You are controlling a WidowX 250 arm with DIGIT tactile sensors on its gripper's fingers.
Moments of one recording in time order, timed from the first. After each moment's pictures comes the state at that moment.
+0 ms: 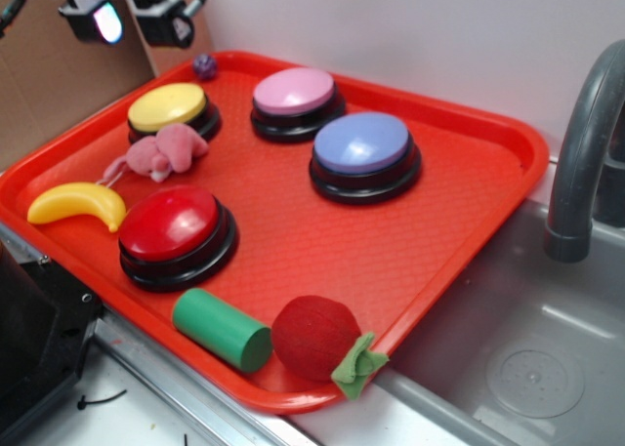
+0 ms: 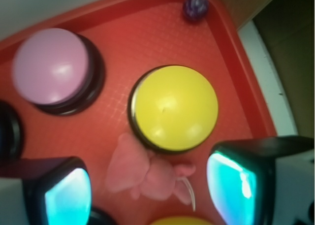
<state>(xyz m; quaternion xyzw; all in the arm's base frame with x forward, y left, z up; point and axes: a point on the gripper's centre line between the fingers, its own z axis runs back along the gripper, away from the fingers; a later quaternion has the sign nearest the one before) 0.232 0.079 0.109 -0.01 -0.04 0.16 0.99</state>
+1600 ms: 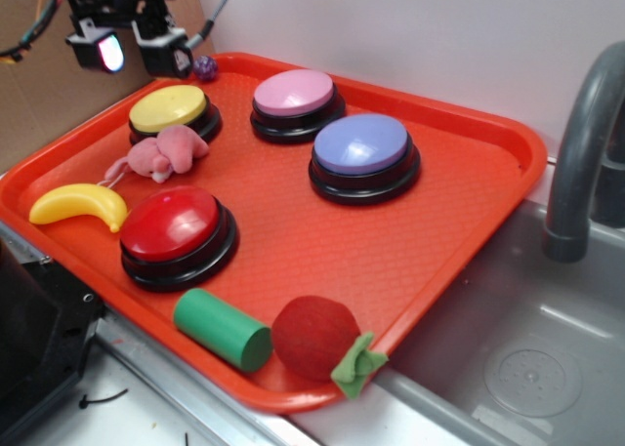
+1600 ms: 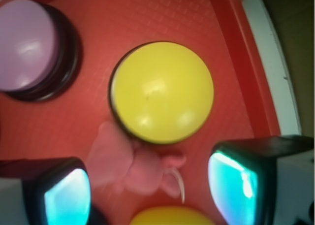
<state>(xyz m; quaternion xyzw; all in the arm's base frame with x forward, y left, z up) 0.225 0.077 0.112 -0.02 0.02 0.16 0.99</state>
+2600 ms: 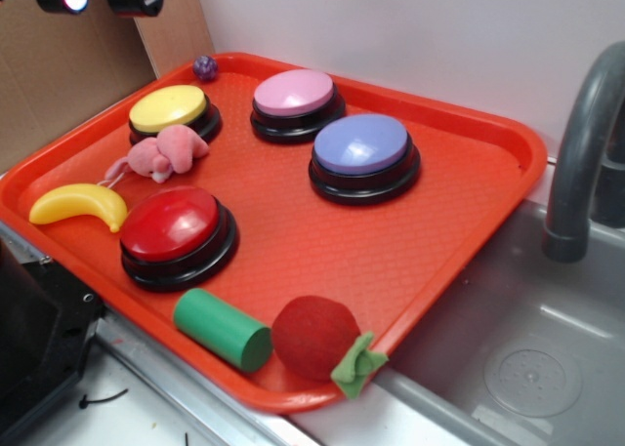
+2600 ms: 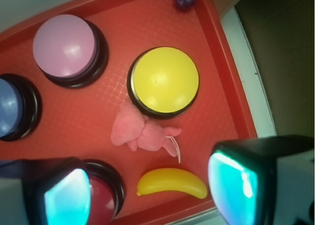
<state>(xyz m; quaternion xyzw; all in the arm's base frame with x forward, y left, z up) 0.210 0.066 0.159 -0.01 0.01 0.15 0.99</state>
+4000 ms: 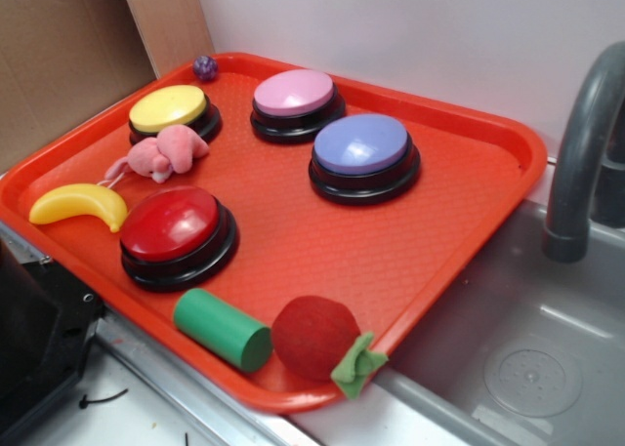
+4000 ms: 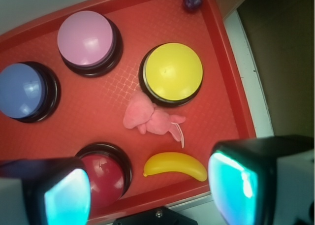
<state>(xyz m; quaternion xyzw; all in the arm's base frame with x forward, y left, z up) 0.198 0.052 0.182 -0.01 0.00 0.13 0.99</state>
